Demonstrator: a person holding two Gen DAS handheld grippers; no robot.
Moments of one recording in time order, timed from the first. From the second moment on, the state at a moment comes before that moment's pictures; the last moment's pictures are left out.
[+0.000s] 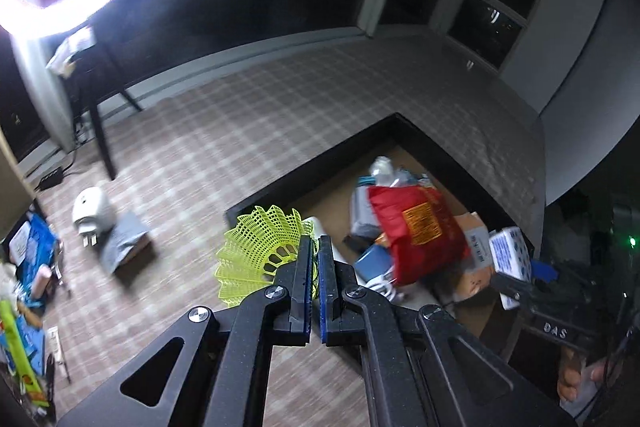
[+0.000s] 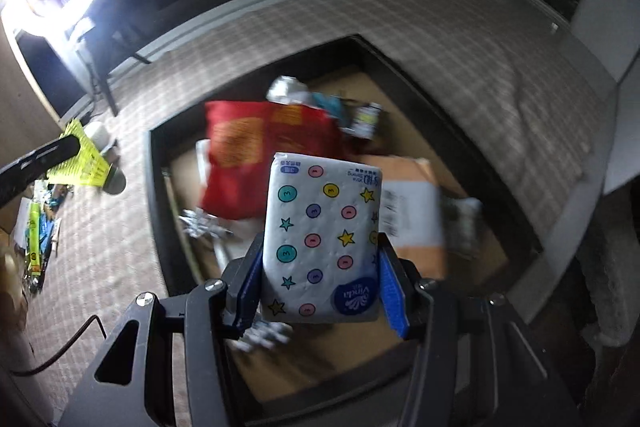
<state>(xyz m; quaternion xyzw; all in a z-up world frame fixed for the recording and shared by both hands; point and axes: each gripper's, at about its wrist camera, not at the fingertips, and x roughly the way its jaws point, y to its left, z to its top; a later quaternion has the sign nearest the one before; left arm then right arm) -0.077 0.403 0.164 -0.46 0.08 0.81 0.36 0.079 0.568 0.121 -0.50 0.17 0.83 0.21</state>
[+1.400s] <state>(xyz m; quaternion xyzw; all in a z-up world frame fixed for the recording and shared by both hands) -0.114 0.269 0.159 -0.46 0.06 0.86 0.21 0.004 0.473 0.129 -0.49 0.11 0.86 0.08</state>
